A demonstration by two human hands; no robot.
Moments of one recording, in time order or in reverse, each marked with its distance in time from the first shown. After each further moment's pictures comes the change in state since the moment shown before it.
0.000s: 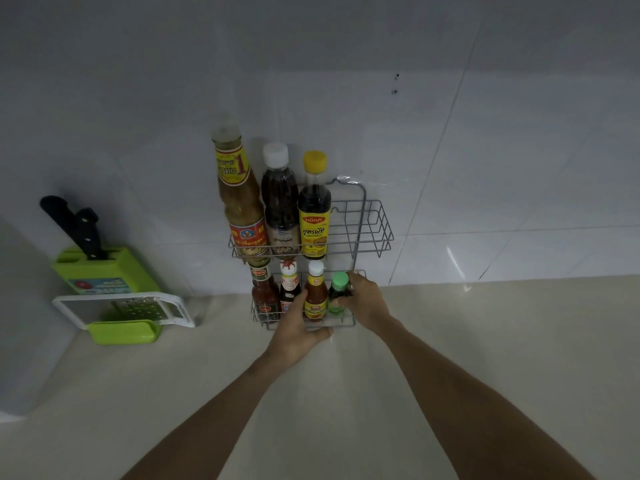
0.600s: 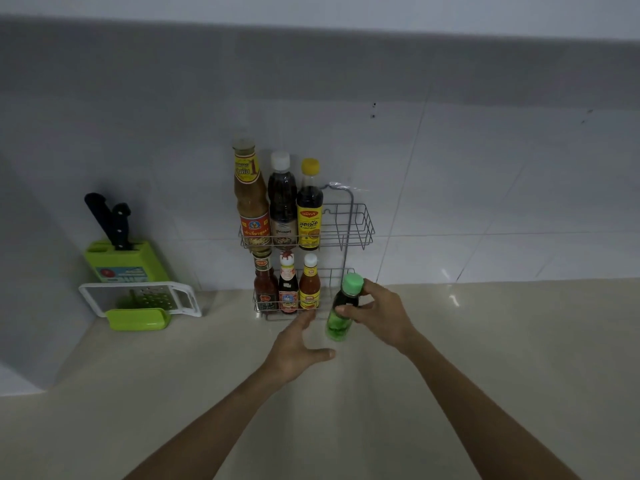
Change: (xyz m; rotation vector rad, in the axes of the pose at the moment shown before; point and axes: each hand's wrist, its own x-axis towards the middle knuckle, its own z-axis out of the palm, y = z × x) left_hand -0.087 0.010 0.014 0.018 -0.041 -0.008; right_hand -0.121 -0.026 -0.056 0.251 0.015 -0.120
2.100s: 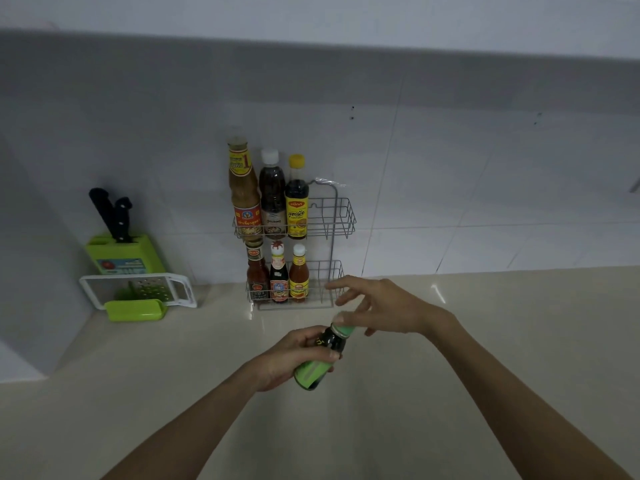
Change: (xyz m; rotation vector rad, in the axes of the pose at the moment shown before) left_hand -0.058 0.022 0.009 -0.424 -0.460 -0.056; right_hand -0.059 -0.050 -0.049 -0.303 -0.403 -0.204
